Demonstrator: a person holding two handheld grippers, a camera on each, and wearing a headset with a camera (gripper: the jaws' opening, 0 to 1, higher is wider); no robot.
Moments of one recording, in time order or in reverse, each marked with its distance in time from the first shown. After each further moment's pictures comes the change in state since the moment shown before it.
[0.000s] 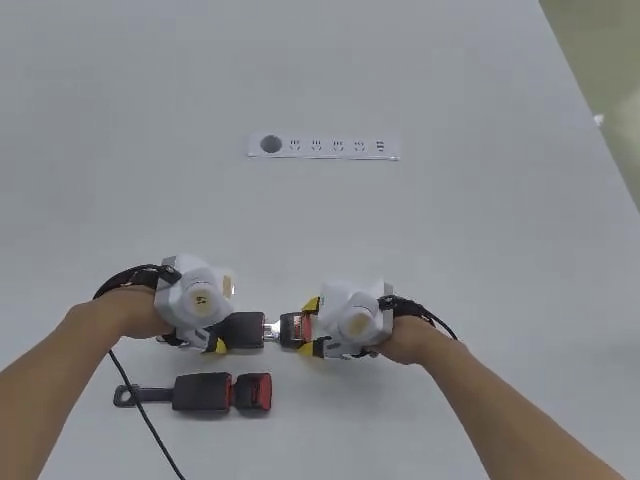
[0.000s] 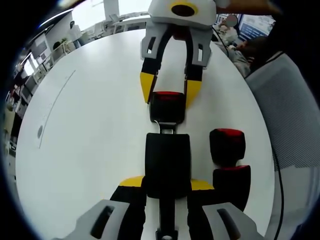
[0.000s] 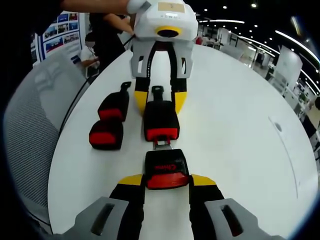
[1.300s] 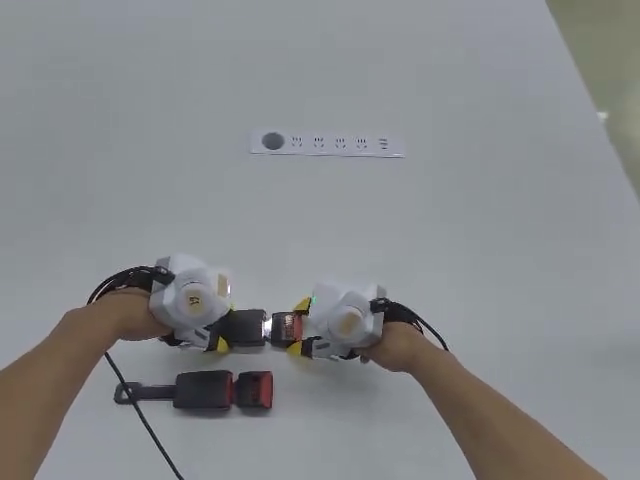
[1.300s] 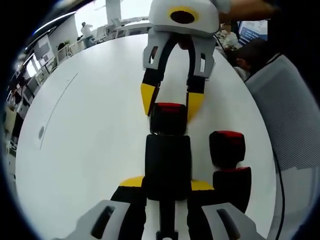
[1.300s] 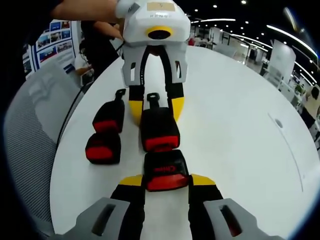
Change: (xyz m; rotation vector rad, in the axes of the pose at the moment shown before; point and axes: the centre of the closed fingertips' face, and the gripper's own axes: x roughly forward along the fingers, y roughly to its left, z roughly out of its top) left arm 0.004 0.001 0.000 0.003 -0.046 0.010; right arm 0.015 0.003 0.008 0.071 -0.030 -0.016
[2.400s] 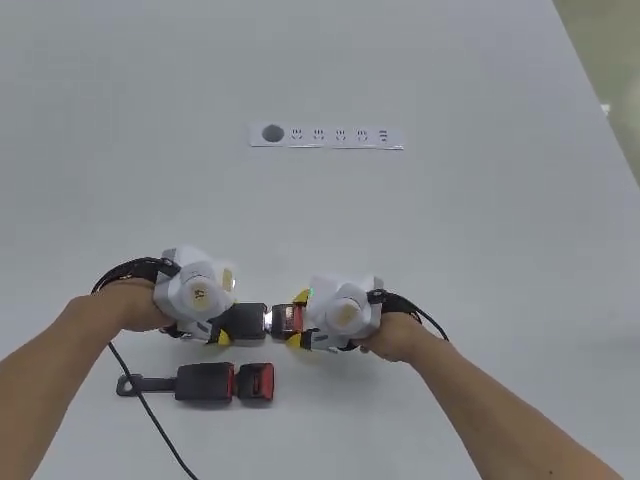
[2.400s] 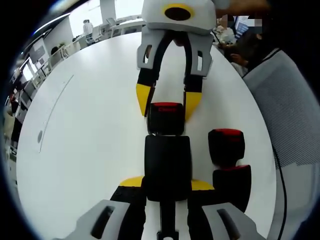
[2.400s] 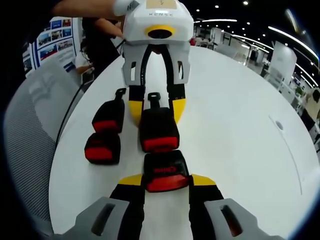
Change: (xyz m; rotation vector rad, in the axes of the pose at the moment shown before) left arm -0.002 -0.001 0.001 0.027 0.025 -0.009; right arm -0.001 0.000 0.005 -0.018 0.005 -0.002
